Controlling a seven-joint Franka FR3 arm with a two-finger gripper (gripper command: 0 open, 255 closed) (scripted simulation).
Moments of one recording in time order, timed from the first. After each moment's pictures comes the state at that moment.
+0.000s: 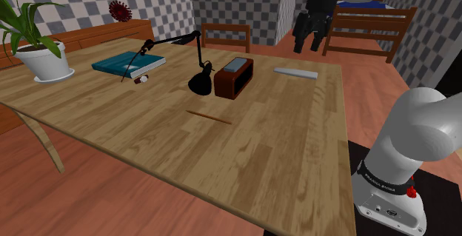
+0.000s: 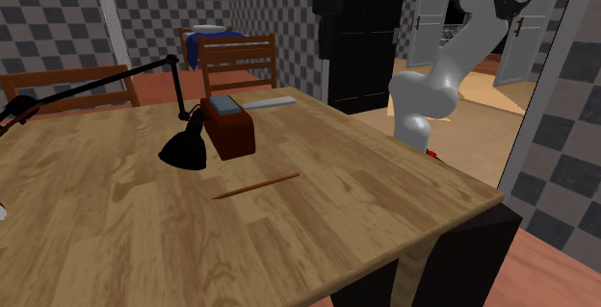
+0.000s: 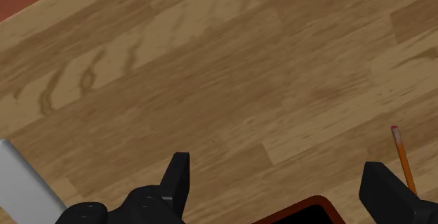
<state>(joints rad) -0.02 -0.80 -0.05 -2.34 0.10 1.60 0.16</state>
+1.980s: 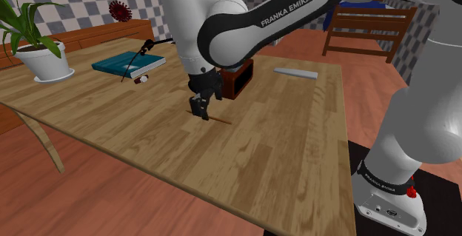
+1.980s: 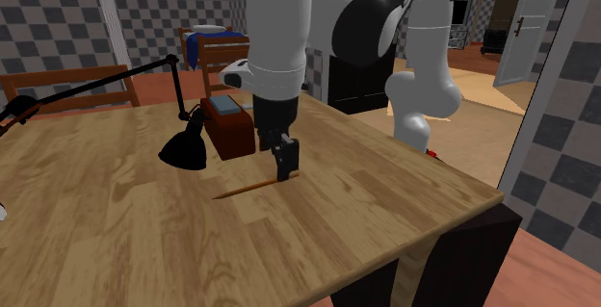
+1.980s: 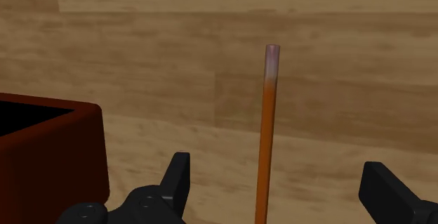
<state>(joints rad) 0.17 0.07 0.40 -1.94 -0.25 1.91 0.41</state>
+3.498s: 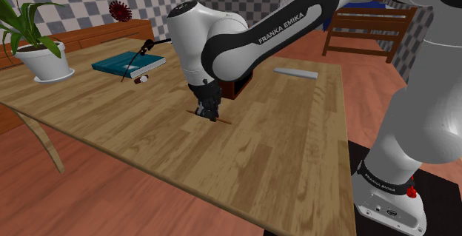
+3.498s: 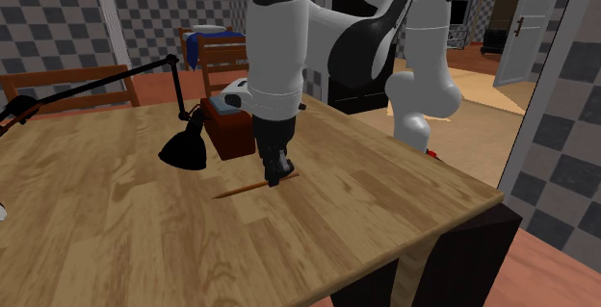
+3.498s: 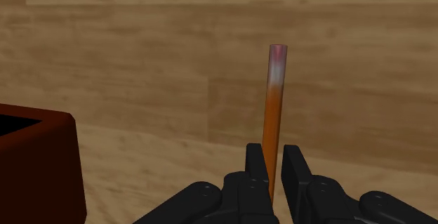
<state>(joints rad) 0.16 0.10 0.39 -2.00 -0.28 1.99 0.42</state>
